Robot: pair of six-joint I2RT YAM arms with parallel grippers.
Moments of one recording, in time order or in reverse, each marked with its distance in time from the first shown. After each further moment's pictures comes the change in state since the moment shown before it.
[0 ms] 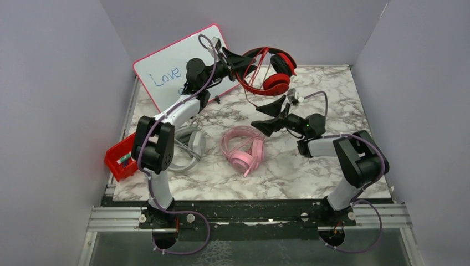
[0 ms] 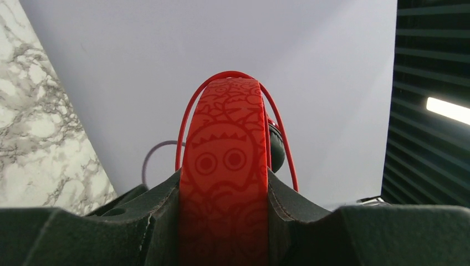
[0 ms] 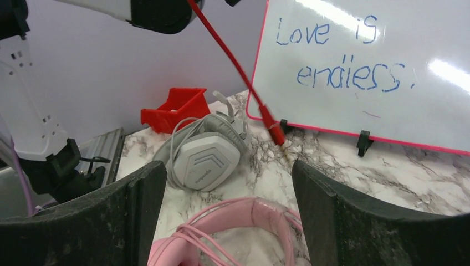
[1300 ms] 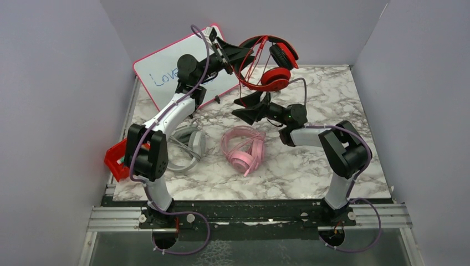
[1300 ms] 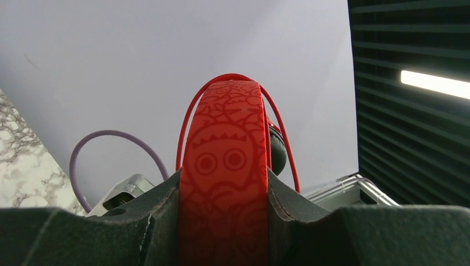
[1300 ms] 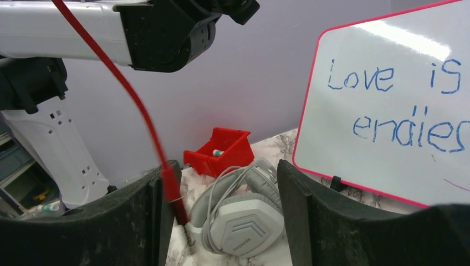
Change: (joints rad) left arm -0.001 -0.115 0.031 0.019 0.000 -0.056; right arm 0.172 0.175 0.299 0.015 0.079 0.183
